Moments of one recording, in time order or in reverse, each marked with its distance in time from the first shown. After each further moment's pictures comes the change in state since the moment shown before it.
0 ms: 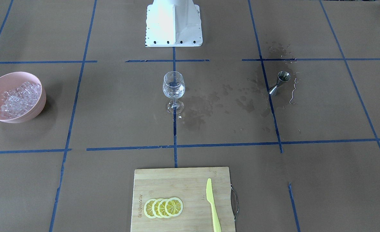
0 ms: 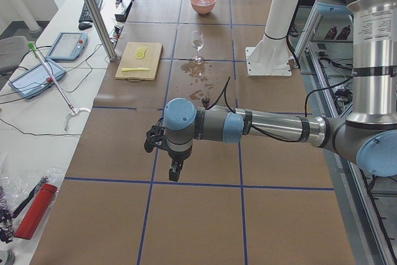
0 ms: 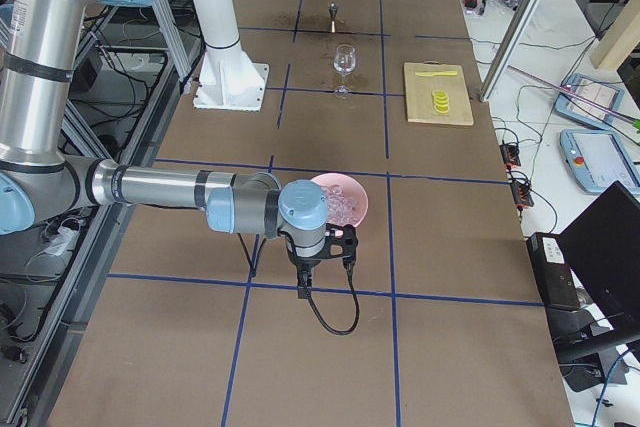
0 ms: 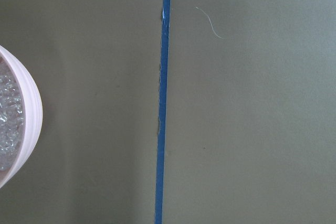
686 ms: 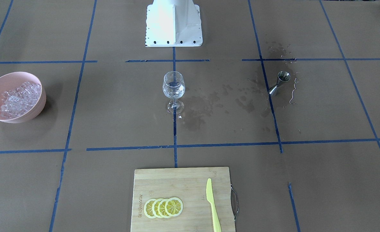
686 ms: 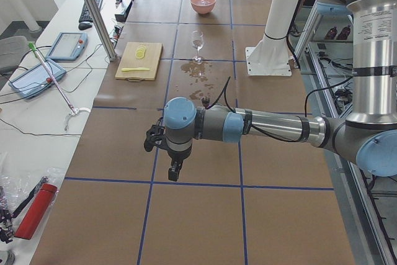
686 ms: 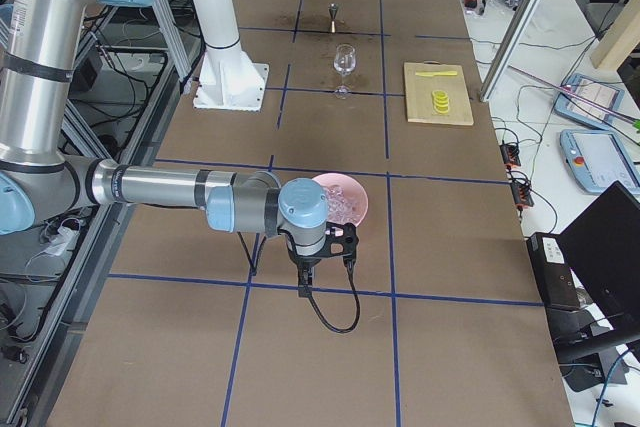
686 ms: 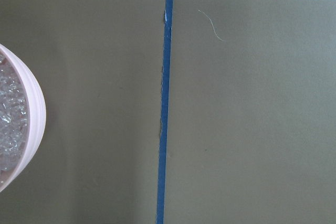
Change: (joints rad) left arm 0.000 -0.001 -0.003 -0.019 0.008 0.008; right arm 0.000 0.002 0.008 0.001 0.001 0.000
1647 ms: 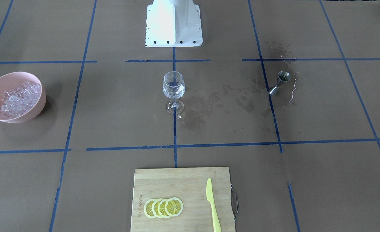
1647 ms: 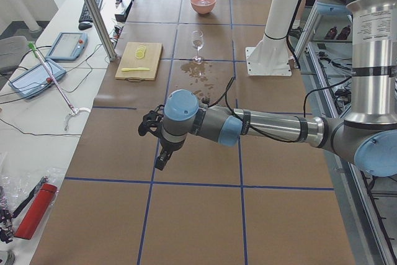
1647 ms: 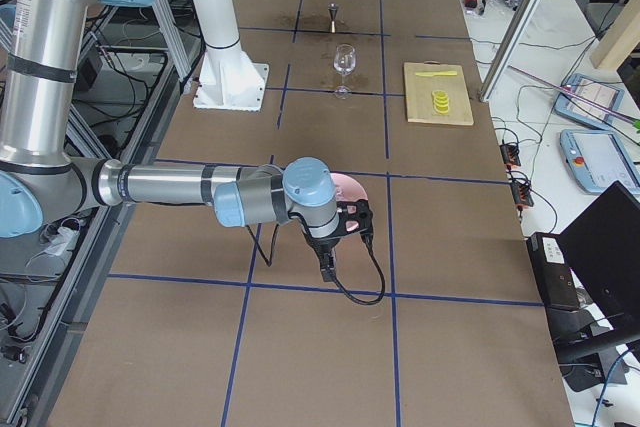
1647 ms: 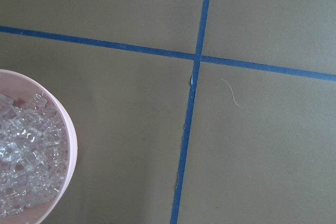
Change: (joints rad) left arm 0.001 -0.020 0.022 -0.296 -0.030 -0.007; right arm -0.001 0.035 0.014 0.161 0.002 0.037
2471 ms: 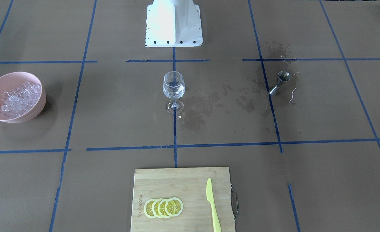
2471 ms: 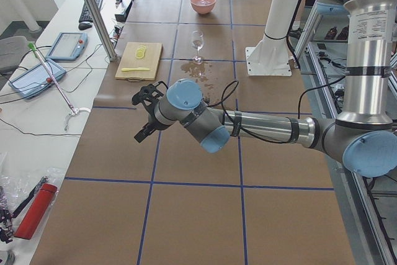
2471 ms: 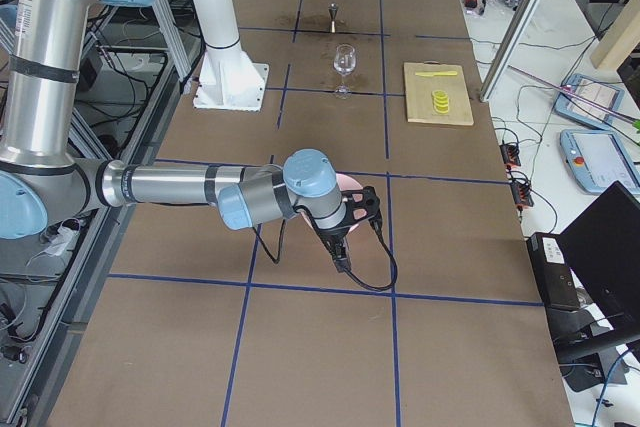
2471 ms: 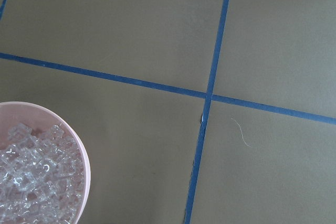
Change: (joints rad) left arm 0.058 -0.049 0.066 -0.489 -0.039 -0.150; right arm -0.003 0.016 -0.012 0.131 0.005 0.049
